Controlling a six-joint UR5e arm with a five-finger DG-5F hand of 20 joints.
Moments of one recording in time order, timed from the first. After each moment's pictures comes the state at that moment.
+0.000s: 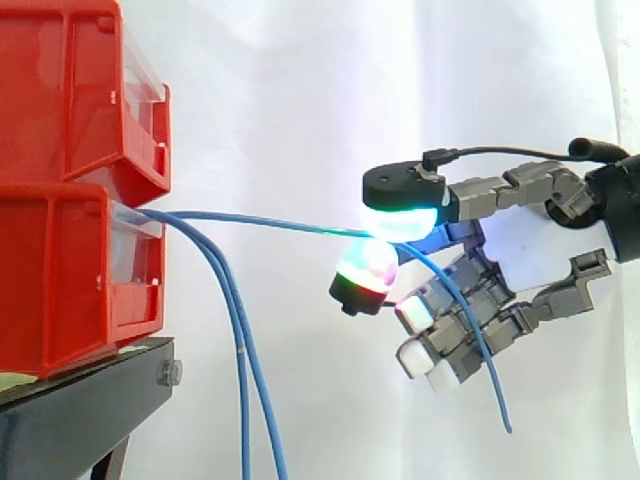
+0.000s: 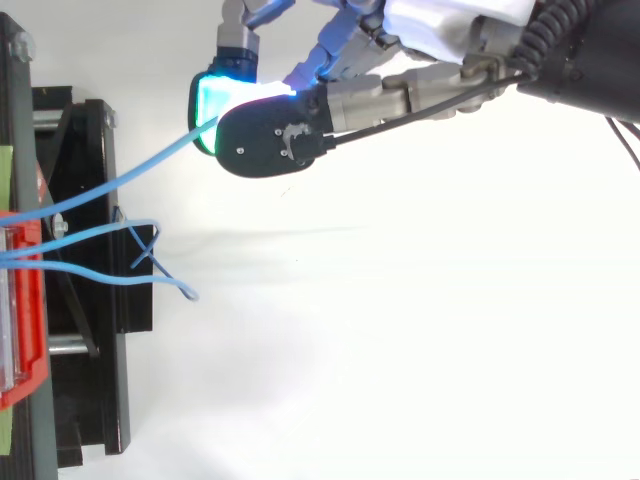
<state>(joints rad) 0.08 -2.27 -1.01 -3.31 -1.20 -0.07</state>
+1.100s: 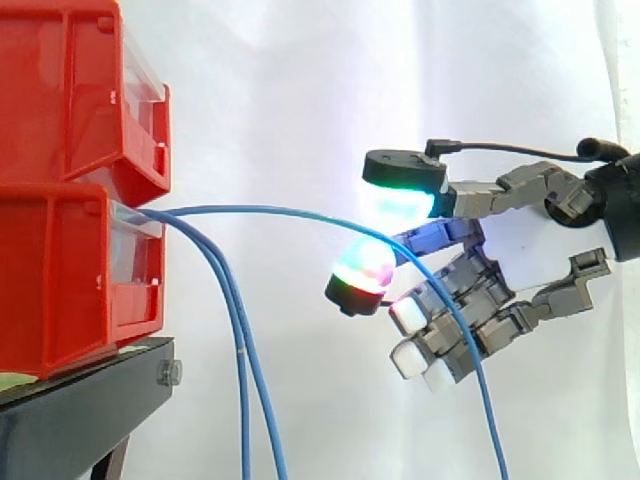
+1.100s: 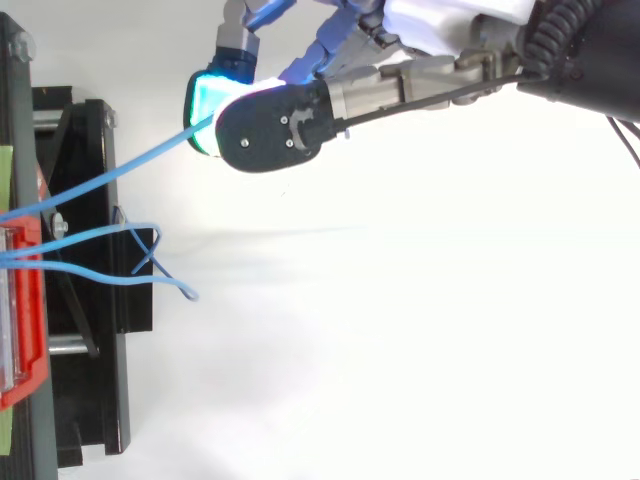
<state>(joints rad) 0.08 -2.27 -1.00 -3.31 -1.20 -0.06</state>
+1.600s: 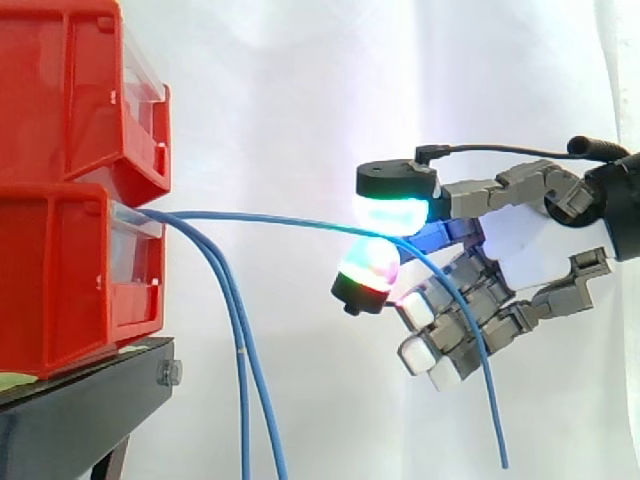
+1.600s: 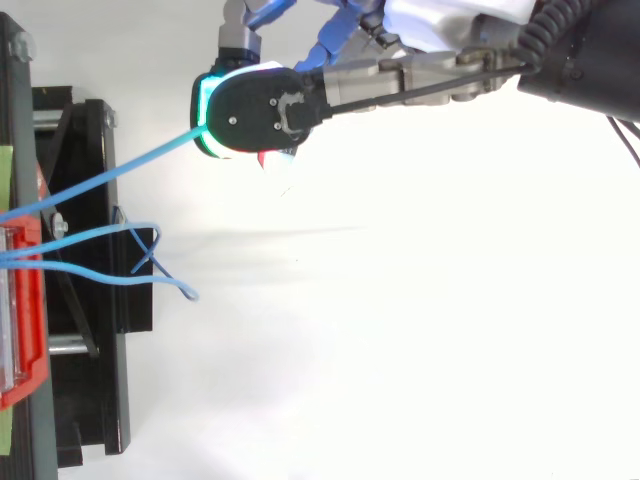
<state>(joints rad) 0.08 -2.27 -1.00 -3.31 -1.20 -0.06</state>
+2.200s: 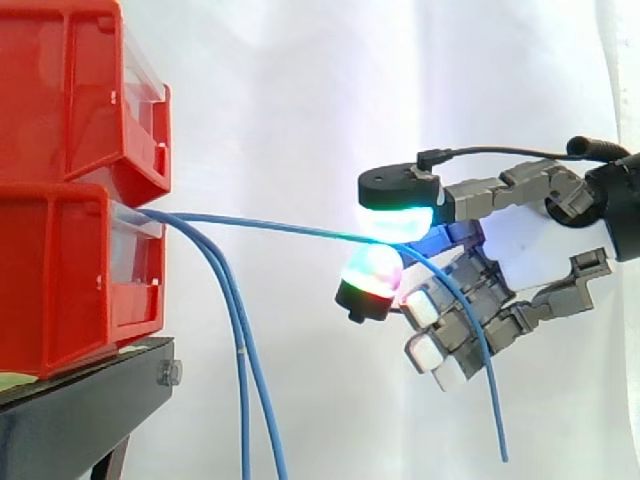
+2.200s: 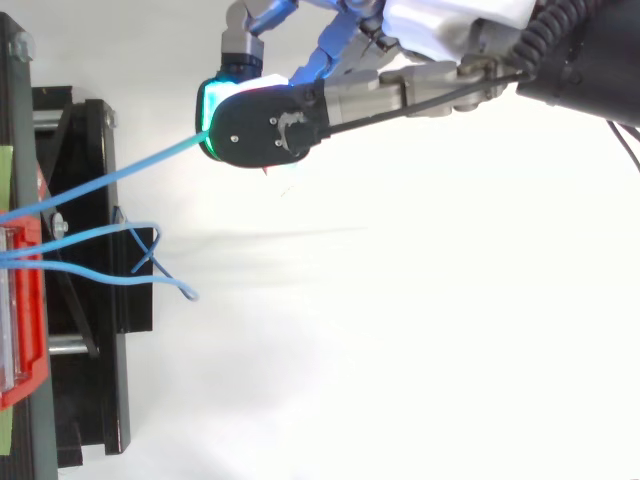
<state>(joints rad) 0.08 -2.27 -1.00 -3.31 -1.19 -0.06</state>
